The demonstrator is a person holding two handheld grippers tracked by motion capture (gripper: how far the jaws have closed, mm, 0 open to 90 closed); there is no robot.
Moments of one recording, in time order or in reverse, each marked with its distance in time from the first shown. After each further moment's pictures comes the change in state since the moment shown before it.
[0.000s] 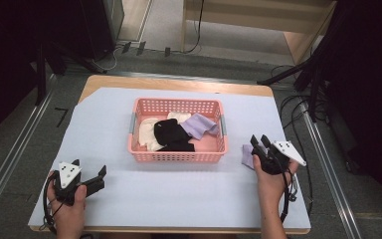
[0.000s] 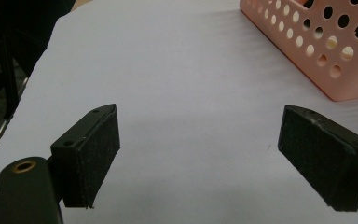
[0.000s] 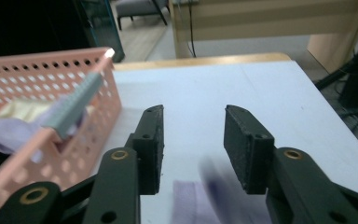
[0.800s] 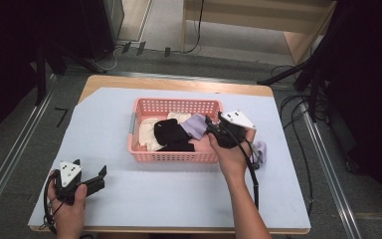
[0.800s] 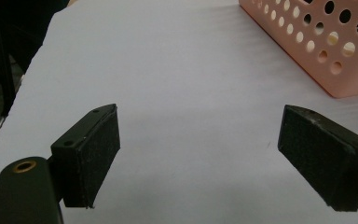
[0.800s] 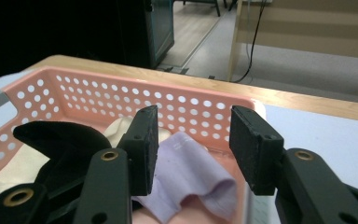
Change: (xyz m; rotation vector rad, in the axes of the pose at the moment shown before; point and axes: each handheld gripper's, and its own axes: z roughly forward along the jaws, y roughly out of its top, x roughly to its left) left arm 0.000 0.000 0.002 0.011 -0.007 0.004; right arm 0.125 0.049 0.057 0.103 0.159 -0.189
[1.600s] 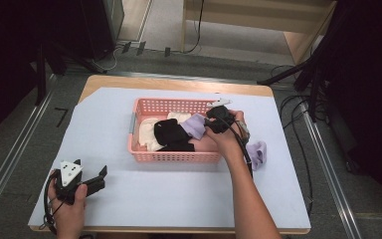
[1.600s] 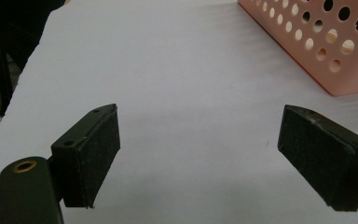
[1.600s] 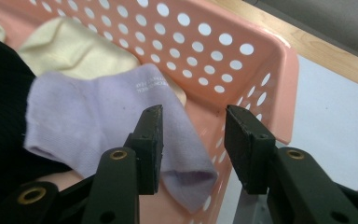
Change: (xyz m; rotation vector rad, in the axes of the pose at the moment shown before) left arm 0.000 0.000 0.001 0.004 -0.007 0.003; right arm -0.018 0.000 0.070 0.403 -0.033 -0.237
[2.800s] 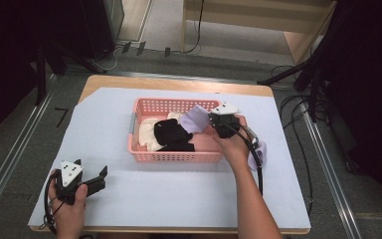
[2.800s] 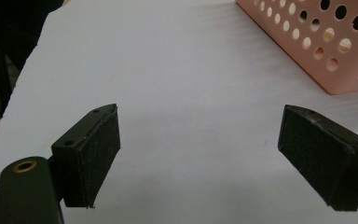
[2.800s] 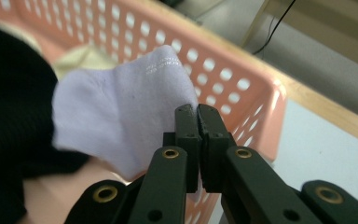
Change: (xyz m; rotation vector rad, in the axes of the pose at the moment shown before) left arm -0.001 0.000 0.000 0.002 -0.001 0.007; right arm -0.008 -0.016 -0.017 -0.253 0.049 -0.053
